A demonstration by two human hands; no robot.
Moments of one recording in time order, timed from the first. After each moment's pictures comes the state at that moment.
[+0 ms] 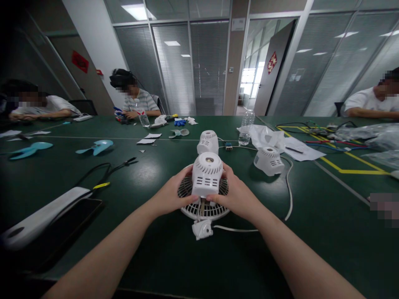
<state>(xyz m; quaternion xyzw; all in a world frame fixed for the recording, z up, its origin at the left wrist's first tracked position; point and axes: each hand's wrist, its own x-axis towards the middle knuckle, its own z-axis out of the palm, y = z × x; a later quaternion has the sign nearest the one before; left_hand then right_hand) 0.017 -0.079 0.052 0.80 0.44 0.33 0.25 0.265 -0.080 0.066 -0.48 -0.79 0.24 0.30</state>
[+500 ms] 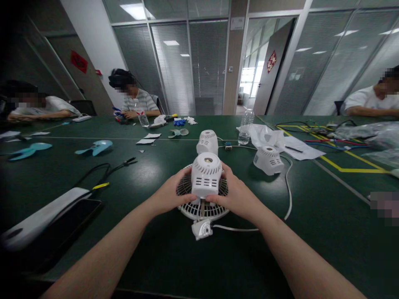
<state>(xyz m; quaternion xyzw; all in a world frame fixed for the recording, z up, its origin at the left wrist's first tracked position) 0.015 -0.074 0.051 0.79 0.44 0.32 0.27 0.267 -0.081 0.067 -0.47 -0.79 0.26 0.28</state>
